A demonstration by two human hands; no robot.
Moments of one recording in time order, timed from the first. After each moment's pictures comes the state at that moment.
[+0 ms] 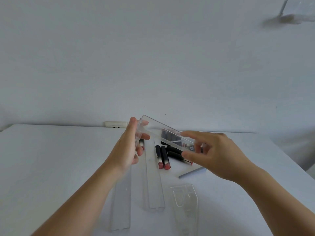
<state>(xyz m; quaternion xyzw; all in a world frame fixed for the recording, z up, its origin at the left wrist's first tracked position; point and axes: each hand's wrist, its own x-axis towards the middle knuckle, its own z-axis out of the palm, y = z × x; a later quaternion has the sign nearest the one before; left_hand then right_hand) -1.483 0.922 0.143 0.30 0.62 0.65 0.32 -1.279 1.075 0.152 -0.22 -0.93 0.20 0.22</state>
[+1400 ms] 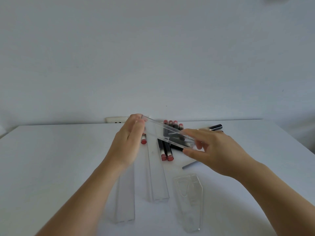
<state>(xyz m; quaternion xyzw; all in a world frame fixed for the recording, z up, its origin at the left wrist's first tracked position) -1.492 0.923 0.129 0.42 0.69 0.56 0.14 -1.280 1.077 0.124 -0.23 -0.94 0.16 0.20</state>
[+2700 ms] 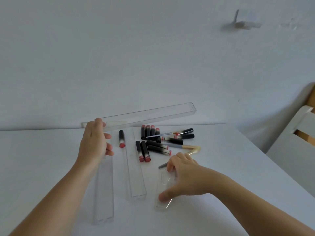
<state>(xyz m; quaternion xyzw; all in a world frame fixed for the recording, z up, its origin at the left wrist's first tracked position) -1.525 0.933 0.113 0.21 0.68 0.68 0.15 -1.264 1.033 0.116 -0.31 -0.92 0.21 -0.07</state>
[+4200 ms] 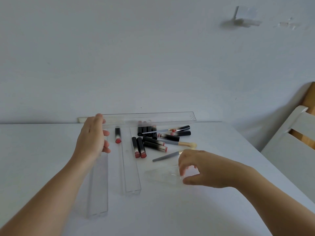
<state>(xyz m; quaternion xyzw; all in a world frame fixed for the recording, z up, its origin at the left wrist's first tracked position) -1.518 0.932 0.114 0.24 0.71 0.65 0.14 -1.213 1.070 0.129 -0.19 -0.97 0.16 -0.04</state>
